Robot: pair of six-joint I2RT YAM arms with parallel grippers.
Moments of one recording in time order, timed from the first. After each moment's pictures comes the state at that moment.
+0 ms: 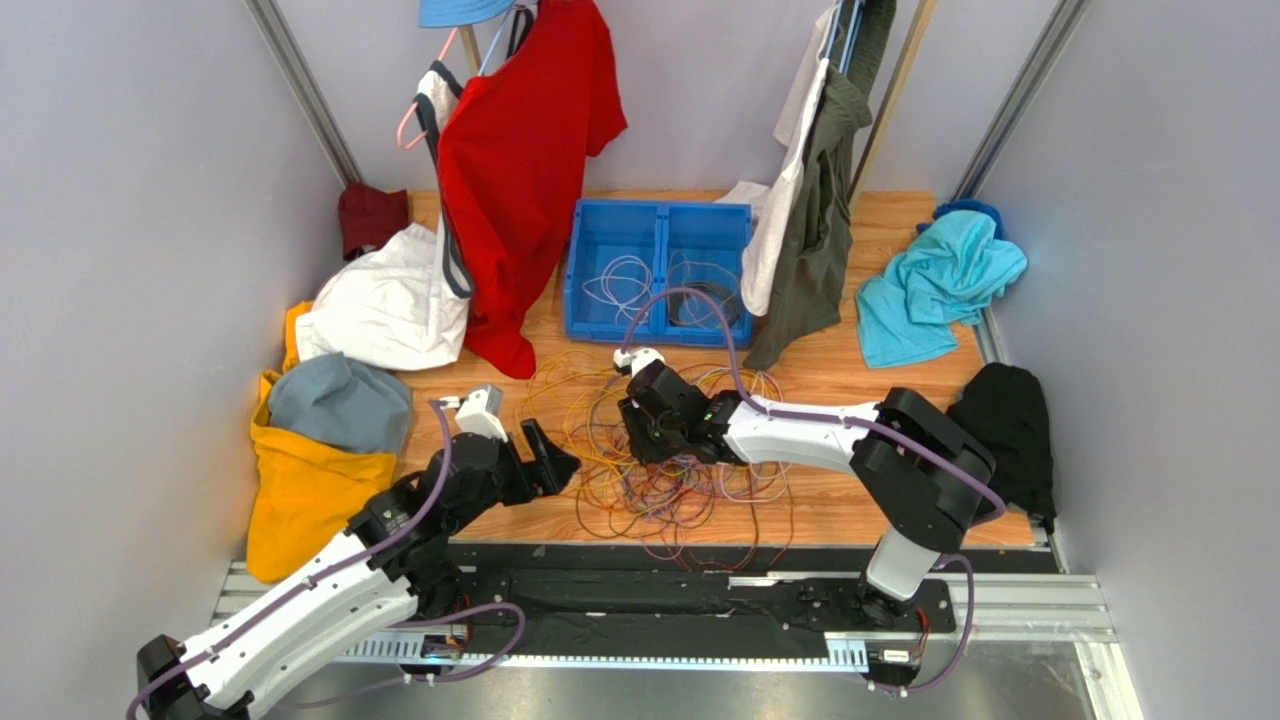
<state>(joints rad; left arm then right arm) -0.79 0.45 0.32 -0.44 -0.20 -0.89 0.97 1.70 0.96 -0.14 0.07 0.43</state>
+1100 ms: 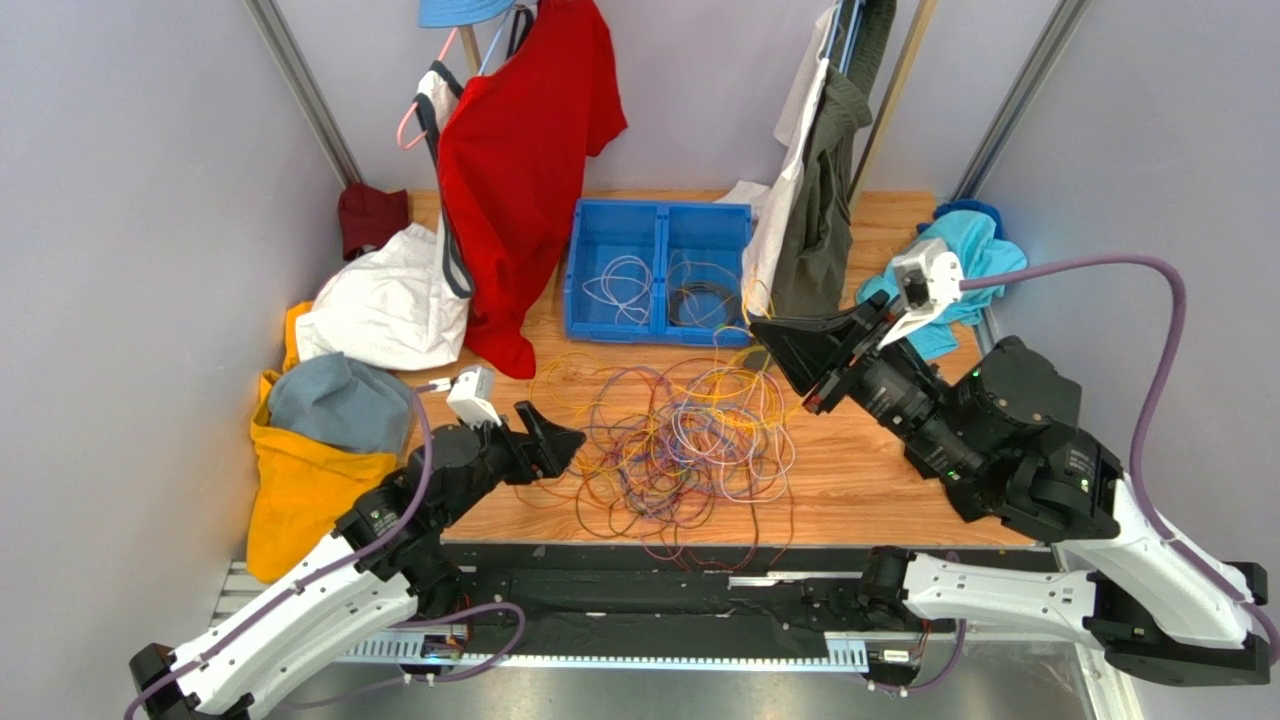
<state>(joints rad) -0.79 0.43 0.39 -0.33 -0.21 -0.82 1.16 0.81 1.36 -0.44 0.37 0.27</state>
